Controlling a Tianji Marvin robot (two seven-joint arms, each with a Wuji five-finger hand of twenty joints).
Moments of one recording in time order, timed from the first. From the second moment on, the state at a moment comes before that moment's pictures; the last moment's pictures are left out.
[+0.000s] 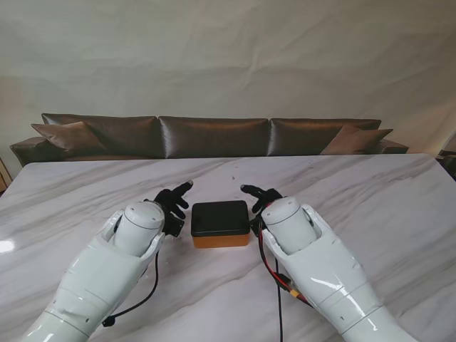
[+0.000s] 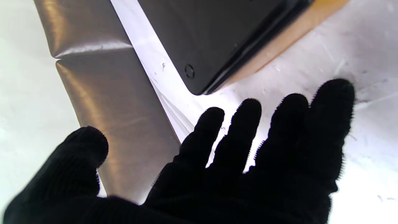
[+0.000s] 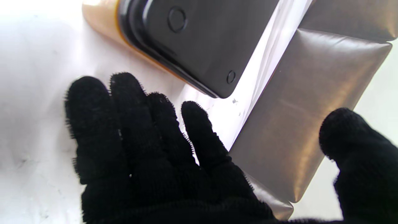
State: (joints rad) left arm 1.19 -1.30 -1.08 -1.33 -0.08 0.64 0.13; right arm -1.17 -1.36 1.03 -1.37 0.07 0.81 -0.22; left_hand 0.36 -0.12 0.26 0.09 0.80 0.34 0.23 0.16 0.79 0.40 0.45 0.35 0.70 0.50 0.69 0.44 0.72 0.48 0.87 0.37; right_hand 0.12 -0.42 0.79 0.10 0.73 0.40 0.59 0.16 0.89 0.43 0.55 0.30 1.01 0.39 0.55 0.29 0.81 0.44 1.27 0.17
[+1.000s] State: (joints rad) left arm 1.07 -1.18 -0.85 -1.29 0.34 0.66 -0.12; right arm -1.13 -1.23 0.87 -1.33 -0.30 0.79 -0.03; left_hand 0.51 -0.33 0.20 -0.02 0.76 -0.09 1.21 0.95 0.84 0.03 1.02 0.85 0.76 0.18 1.15 1.03 0.77 0.13 0.87 0.59; right_hand 0.06 -0.60 0.82 -0.02 1.24 -0.26 1.33 0.99 1.38 -0.07 1.30 1.02 1.31 0.07 1.55 0.90 1.08 0.18 1.81 0.63
